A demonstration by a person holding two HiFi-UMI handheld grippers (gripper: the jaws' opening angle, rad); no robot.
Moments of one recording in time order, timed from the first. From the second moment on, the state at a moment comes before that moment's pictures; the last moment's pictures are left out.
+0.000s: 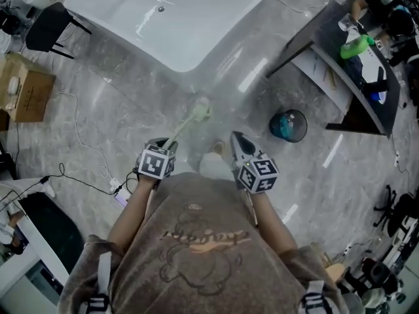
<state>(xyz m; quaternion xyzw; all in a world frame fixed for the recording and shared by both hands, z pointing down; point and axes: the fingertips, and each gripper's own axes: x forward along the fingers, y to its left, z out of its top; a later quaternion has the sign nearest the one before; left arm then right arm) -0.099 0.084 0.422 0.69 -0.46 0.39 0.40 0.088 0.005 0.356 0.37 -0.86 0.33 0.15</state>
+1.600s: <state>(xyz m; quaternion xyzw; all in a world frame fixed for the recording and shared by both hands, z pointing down) -0.109 0.019 0.609 0.65 -0.45 0.40 0.47 0.044 -0.047 0.559 0.40 -0.81 0.38 0.20</state>
